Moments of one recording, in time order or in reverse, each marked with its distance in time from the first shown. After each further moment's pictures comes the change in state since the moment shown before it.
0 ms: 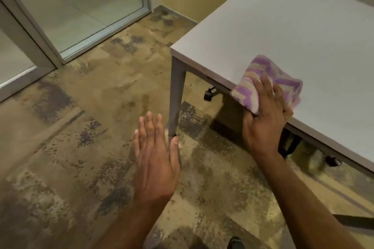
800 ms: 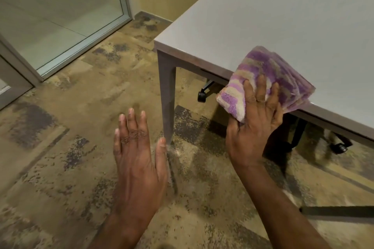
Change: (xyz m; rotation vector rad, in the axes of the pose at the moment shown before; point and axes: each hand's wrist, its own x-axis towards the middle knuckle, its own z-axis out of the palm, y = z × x) left_hand 0.025 -0.047 0.026 -0.004 0.114 0.189; right_hand -0.043 -0.016 0.057 -0.009 0.236 0.015
